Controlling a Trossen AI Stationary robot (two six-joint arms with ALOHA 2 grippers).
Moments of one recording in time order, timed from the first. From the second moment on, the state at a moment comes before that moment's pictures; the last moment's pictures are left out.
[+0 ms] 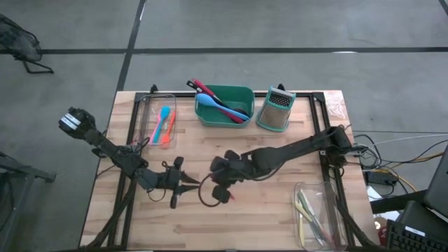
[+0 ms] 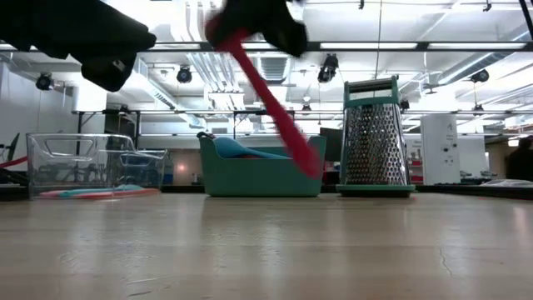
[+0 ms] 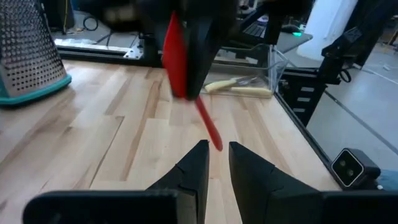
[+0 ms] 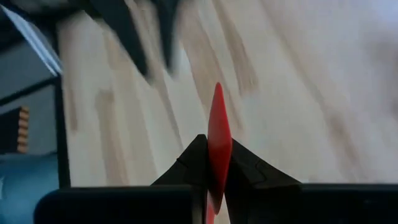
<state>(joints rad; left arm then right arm) -0.61 1.20 0.36 0.66 -0.54 -0.26 0.26 1.97 1.72 -0.64 0.12 0.64</state>
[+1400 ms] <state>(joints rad) -0.60 1.29 0.45 0.76 -0.57 -0.14 0.32 1.97 1.89 -0.30 0.30 0.21</state>
